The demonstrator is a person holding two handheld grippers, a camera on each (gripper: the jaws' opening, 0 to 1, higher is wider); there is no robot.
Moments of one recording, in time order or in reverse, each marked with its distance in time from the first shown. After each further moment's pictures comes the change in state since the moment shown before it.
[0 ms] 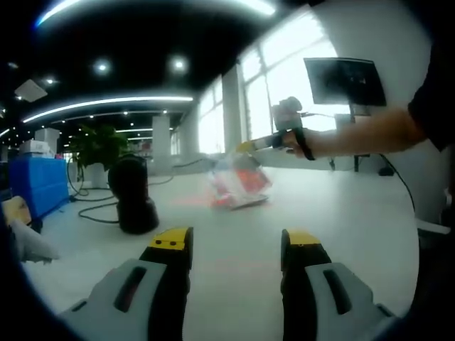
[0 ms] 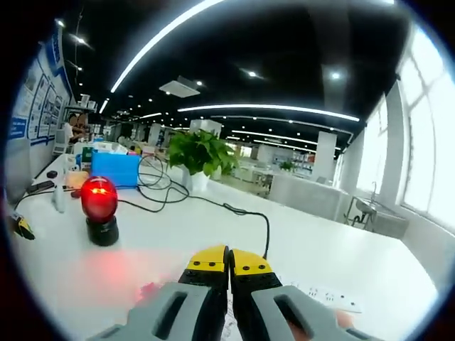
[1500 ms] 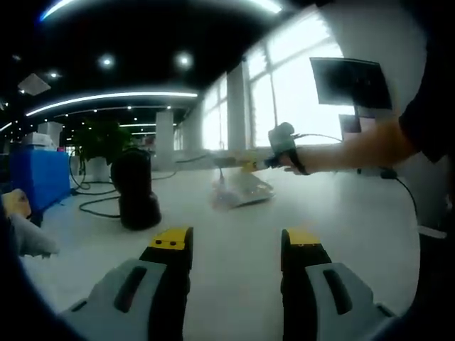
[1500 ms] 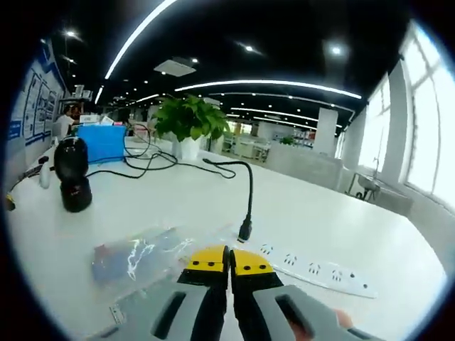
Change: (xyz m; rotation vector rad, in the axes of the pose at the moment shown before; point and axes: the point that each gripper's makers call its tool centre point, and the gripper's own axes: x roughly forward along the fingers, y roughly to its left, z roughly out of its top) left arm 0.003 0.006 -0.004 -0.032 0.017 0.018; right arm 0.037 -0.035 -0.078 0.085 0.125 0.011
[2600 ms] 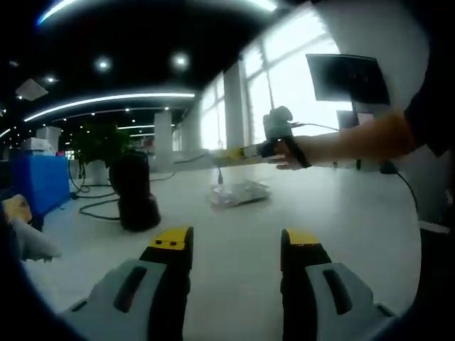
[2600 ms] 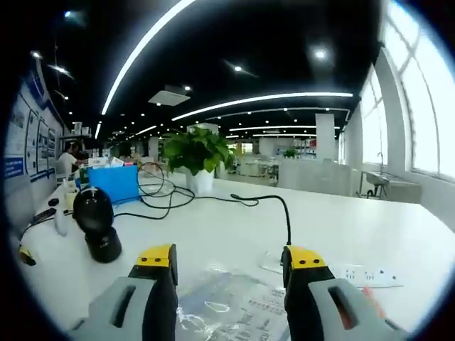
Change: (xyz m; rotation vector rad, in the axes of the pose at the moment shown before) left arm -0.001 -0.002 -0.001 0.026 0.004 -0.004; right arm -0.006 0.060 0.037 0.130 -0.101 0.050
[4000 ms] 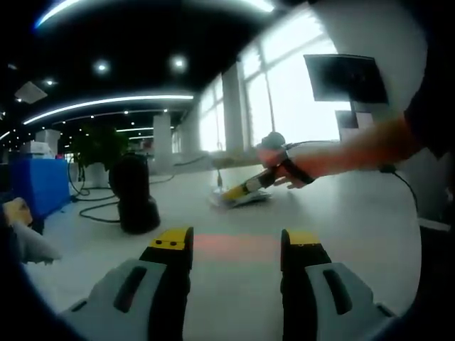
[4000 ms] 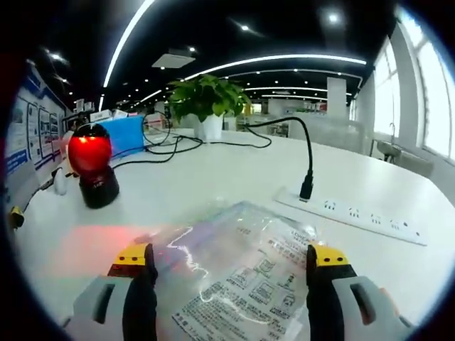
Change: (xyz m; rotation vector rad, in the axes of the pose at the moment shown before) left arm 0.000 -0.003 0.002 0.016 -0.009 -0.007; right arm 0.006 0.010 -0.087 -0.019 0.232 0.038
